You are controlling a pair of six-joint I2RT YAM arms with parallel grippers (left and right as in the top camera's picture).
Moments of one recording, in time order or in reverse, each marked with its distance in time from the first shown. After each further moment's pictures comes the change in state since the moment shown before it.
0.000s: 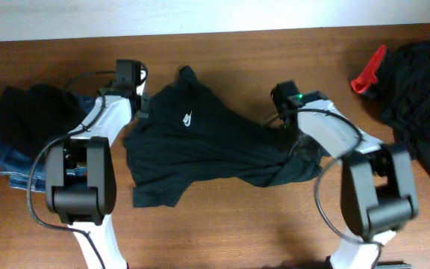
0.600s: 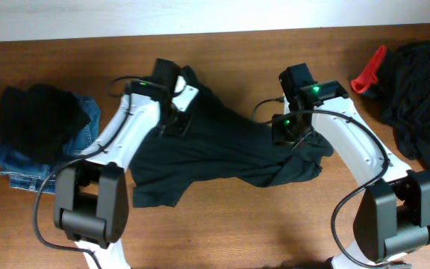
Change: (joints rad) left arm -0.224 -0.134 0.046 -0.403 0.355 0.069; right arm 0.000 -0.127 0.064 -0.102 -0.320 -0.148
